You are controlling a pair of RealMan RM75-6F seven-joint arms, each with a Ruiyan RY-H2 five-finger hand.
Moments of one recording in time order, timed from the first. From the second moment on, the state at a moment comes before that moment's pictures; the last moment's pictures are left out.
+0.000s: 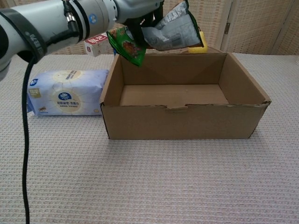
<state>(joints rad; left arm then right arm) -1.15 -1.58 -0.39 -1.46 0.96 0.95 0.86 0.14 -0.71 0.13 -2.36 -1.16 1.50 -0.52</state>
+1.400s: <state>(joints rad) -0.98 -1.15 -0.18 -1.73 0.64 0.99 0.85 0.16 -0.75 0.09 -2.36 -1.19 1.49 -0.58</state>
